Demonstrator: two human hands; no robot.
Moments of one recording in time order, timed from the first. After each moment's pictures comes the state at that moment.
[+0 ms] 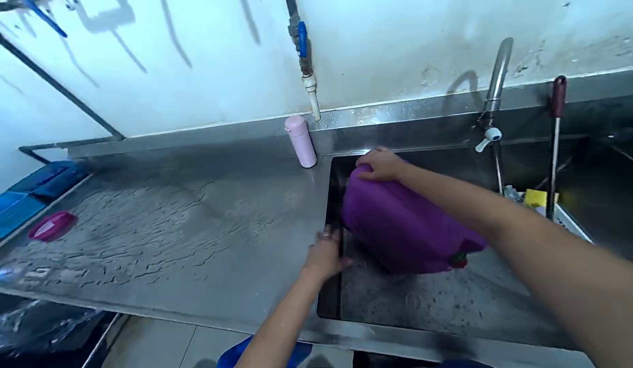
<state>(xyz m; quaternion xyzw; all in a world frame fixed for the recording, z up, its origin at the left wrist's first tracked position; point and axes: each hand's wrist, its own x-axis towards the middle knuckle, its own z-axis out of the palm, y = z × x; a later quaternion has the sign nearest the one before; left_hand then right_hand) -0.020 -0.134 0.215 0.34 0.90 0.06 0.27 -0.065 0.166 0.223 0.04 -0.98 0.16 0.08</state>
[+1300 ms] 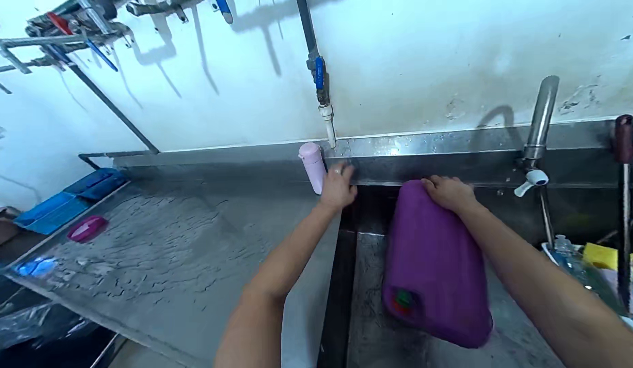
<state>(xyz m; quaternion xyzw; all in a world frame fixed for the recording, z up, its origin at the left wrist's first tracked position) -0.180 -0.005 0.279 0.44 0.88 0.18 -0.06 -0.027 0.244 0.232 -0.31 -0.92 0.22 0.02</state>
